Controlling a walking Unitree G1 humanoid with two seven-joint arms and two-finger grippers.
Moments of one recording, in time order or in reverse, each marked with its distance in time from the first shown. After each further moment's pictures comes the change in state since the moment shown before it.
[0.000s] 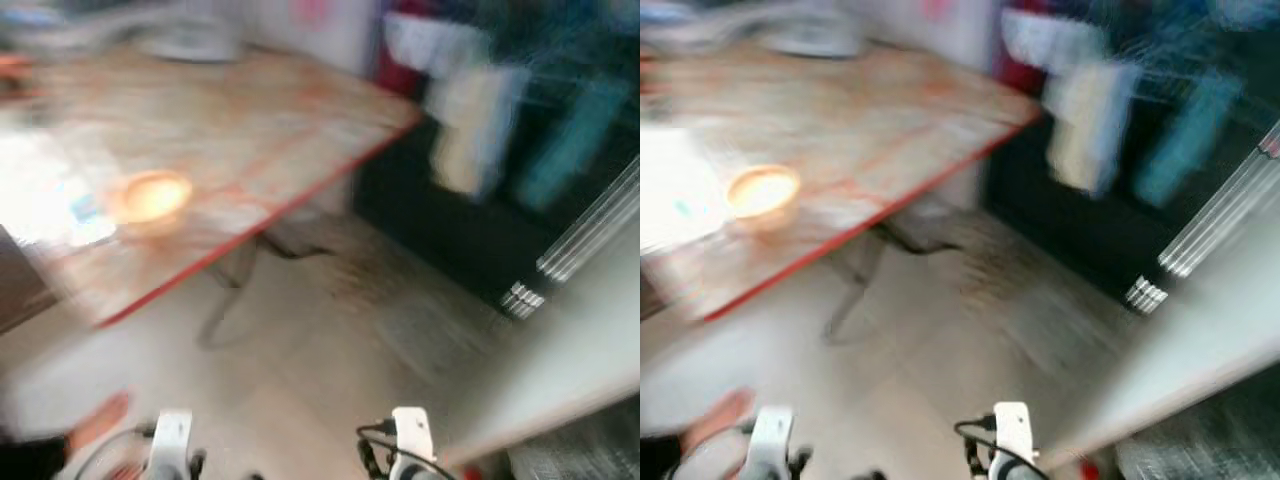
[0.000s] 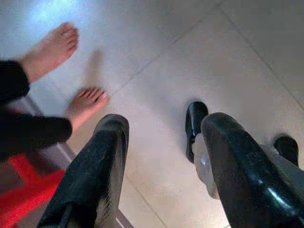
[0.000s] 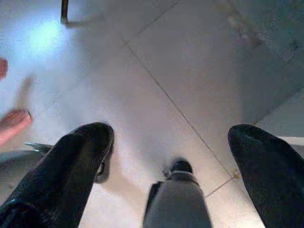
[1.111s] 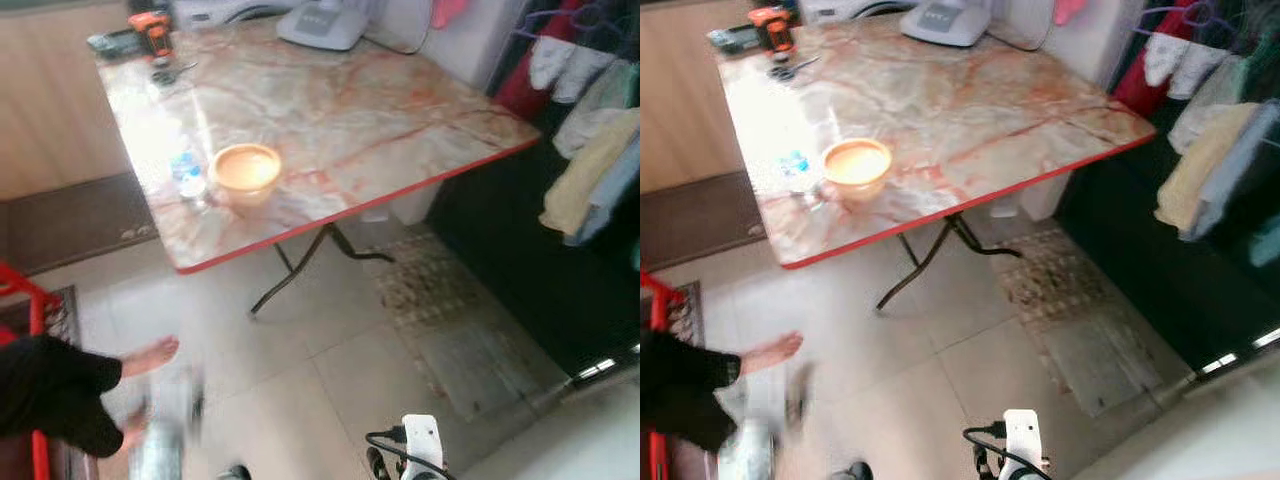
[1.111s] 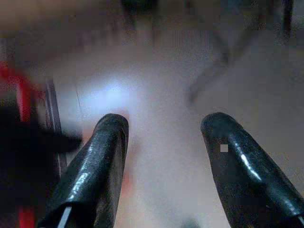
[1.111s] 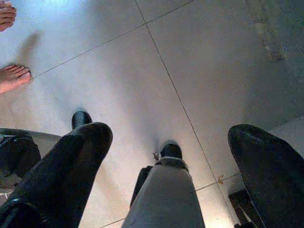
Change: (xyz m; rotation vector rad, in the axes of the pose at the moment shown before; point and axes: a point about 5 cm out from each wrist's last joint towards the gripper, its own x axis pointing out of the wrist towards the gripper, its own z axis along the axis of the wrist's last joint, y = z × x) left arm -0.018 0.009 0.088 -0.007 -0.619 0.095; right arm -0.002 -0.005 -0.006 0.013 0.016 -0.007
